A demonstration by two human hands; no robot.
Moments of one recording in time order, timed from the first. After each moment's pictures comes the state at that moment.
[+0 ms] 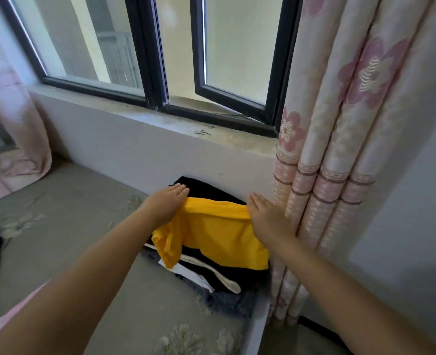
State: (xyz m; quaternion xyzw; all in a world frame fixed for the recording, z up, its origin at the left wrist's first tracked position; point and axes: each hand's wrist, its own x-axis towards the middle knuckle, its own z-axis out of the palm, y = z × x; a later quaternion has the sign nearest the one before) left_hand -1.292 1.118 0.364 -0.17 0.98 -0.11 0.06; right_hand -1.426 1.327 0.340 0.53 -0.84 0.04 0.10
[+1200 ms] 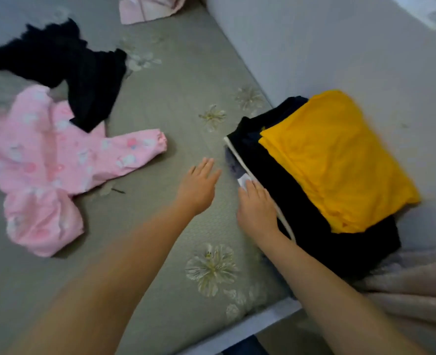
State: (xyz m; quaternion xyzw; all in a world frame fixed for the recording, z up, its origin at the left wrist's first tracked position) left_hand -1.197 1.077 0.150 -0.49 0.85 0.12 0.11; right_hand -1.336 1.160 0.148 0.71 -0.69 0.01 -0.13
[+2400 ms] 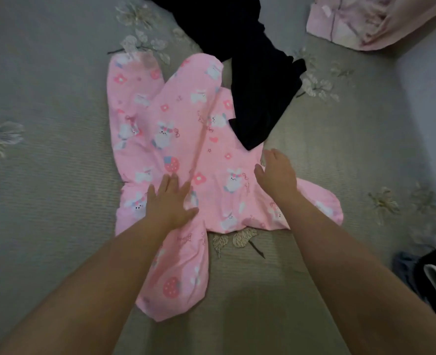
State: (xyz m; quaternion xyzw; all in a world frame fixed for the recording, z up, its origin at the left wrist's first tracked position) left_hand -0.698 0.950 -0.015 -0.74 0.61 0.27 0.09; right_hand -0.890 0.835 0.050 0.77 -0.62 -0.04 -0.12
